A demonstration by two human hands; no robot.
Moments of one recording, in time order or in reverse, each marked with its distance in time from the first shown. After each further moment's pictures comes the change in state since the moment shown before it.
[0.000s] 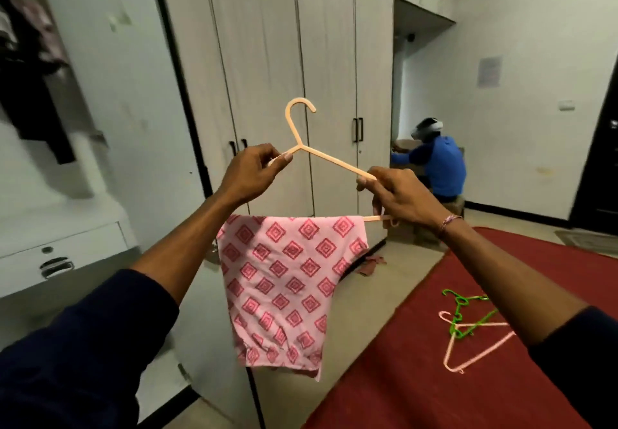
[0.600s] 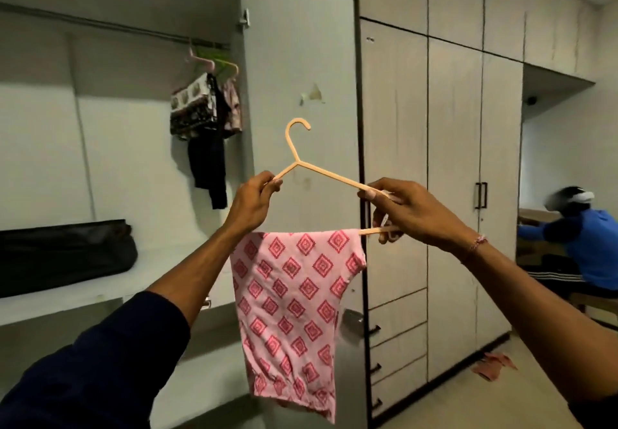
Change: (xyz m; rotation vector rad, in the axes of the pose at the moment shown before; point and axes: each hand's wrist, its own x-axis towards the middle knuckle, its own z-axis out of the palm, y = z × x) left_hand -0.025 -0.213 -0.267 0.138 0.322 -0.136; right_hand 0.160 -0.235 0.180 0.320 -0.106 -0.256
